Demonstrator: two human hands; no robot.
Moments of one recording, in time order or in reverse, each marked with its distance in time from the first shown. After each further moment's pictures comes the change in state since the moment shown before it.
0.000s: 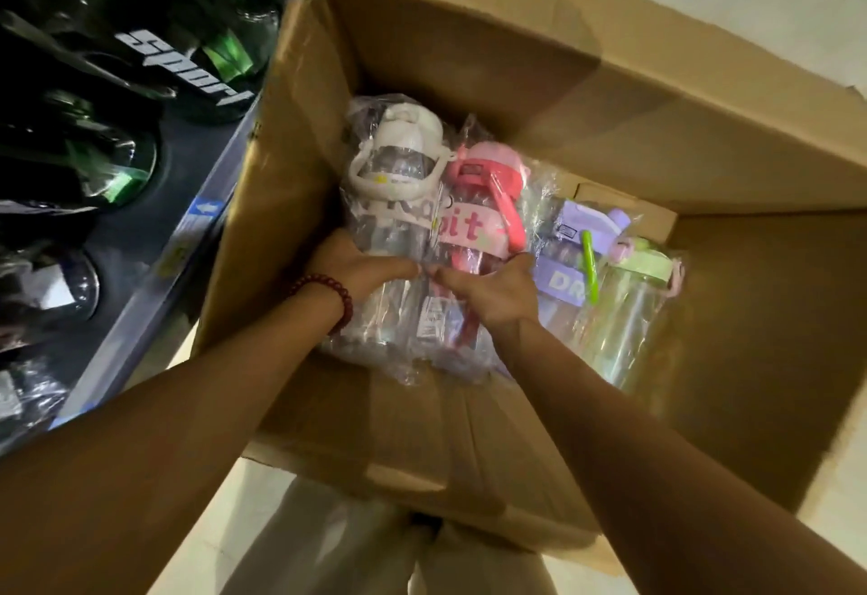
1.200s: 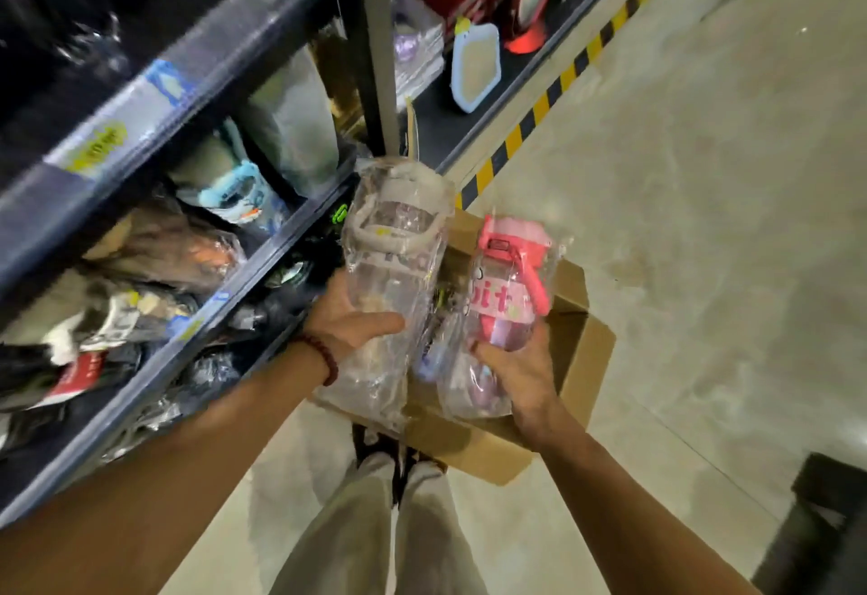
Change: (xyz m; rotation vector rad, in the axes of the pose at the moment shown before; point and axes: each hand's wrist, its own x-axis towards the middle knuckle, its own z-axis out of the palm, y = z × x) left_hand -0.380 0.142 -0.155 -0.333 0.016 0.285; right_hand -0.359 -0.173 -0.154 0.214 -0.031 -0.292
